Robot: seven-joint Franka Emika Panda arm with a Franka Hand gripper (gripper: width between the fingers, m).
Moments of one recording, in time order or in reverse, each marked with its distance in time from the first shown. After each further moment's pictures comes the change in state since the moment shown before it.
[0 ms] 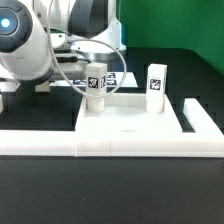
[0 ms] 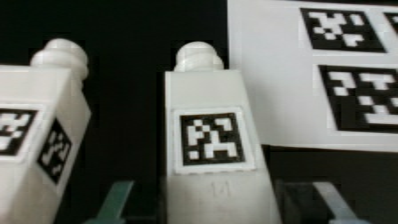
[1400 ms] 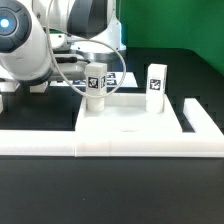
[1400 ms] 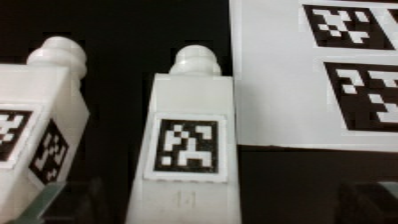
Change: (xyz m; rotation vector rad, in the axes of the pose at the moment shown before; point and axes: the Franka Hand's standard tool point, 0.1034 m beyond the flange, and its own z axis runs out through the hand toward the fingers) arm 0.008 0.006 0.024 0.007 -0.005 0.019
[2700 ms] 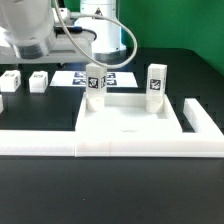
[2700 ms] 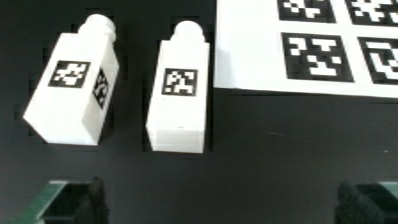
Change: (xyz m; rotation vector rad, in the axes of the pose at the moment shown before) arm -0.008 -0.010 -0.074 -0.021 0.116 -0.005
